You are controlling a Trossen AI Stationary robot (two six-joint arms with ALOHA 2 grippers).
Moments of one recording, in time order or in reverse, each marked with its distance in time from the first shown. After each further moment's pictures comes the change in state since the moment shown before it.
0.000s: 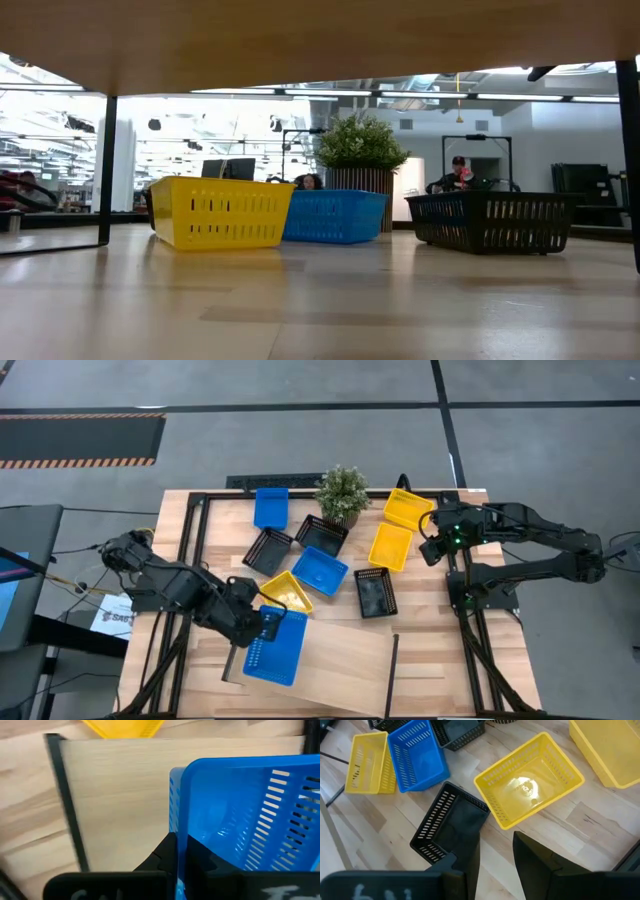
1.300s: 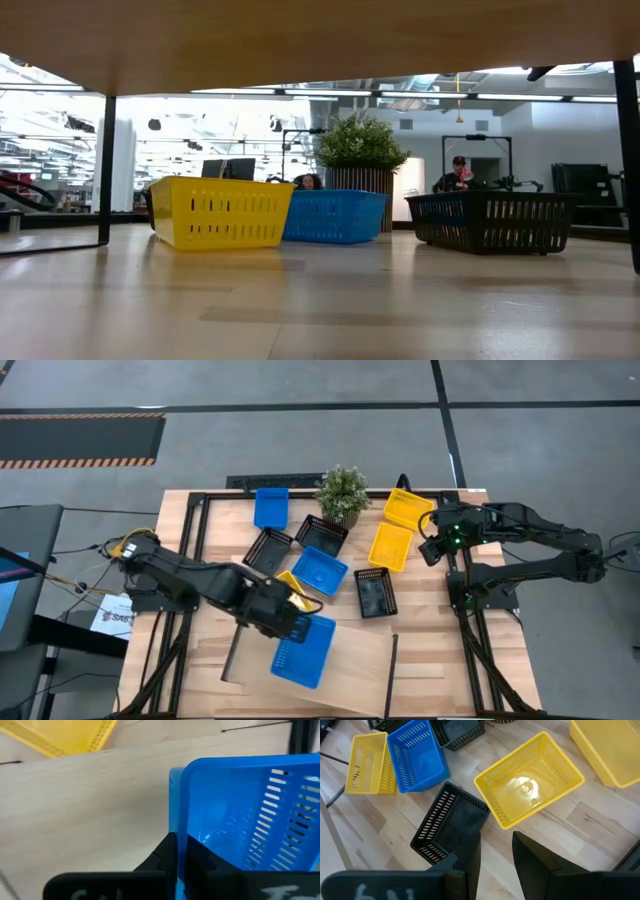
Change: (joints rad) left arm 0.134 0.105 -0.061 0.247 0.121 0.220; right arm 0.001 0.000 0.000 0.001 -0.001 0.008
